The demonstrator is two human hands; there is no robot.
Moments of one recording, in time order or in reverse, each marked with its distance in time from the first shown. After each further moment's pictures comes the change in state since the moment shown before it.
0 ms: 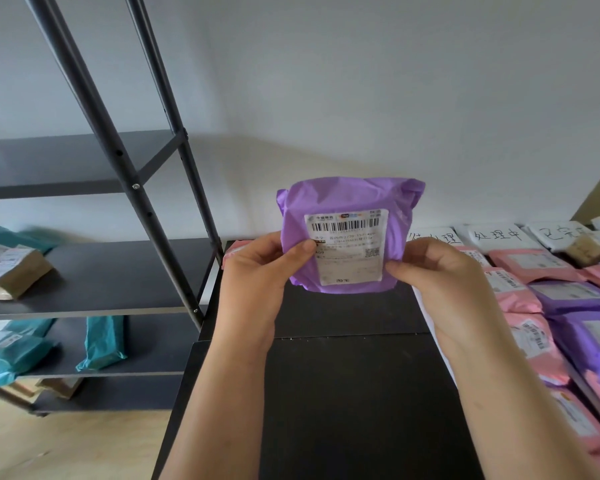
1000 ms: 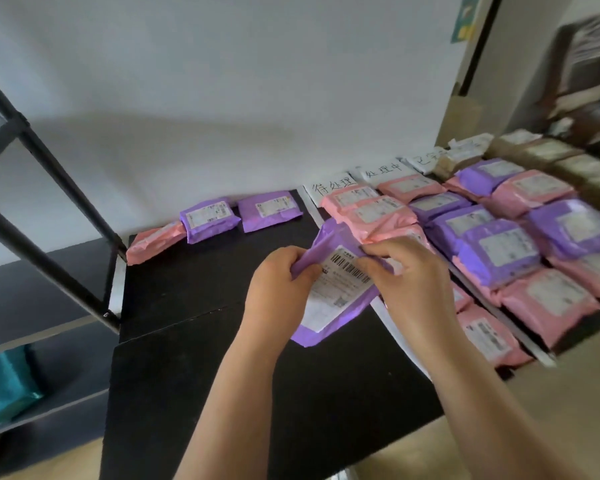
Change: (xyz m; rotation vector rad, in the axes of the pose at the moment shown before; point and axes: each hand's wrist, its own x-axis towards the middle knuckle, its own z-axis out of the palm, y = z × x) left_hand -0.069 -0.066 0.091 0.769 -0.428 -0.008; right_hand -0.103 0.054 -0.083 -0.575 0.352 -0.273
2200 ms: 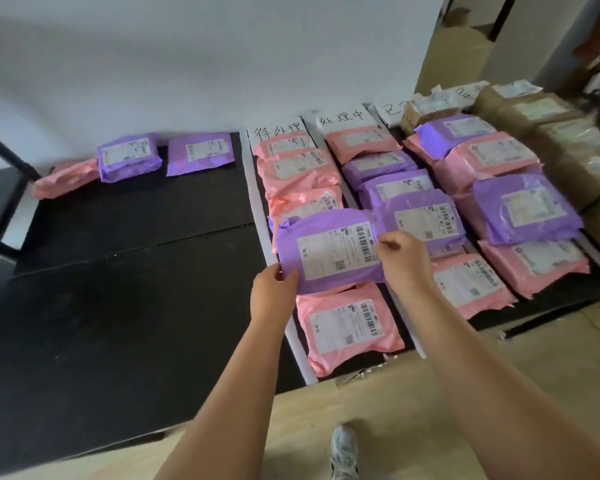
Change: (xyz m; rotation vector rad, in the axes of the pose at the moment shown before) left_hand 0.035 0.022 0.310 -0.150 0.103 -0.636; right_hand 0.059 0.317 -0.091 0.020 -0.294 0.600
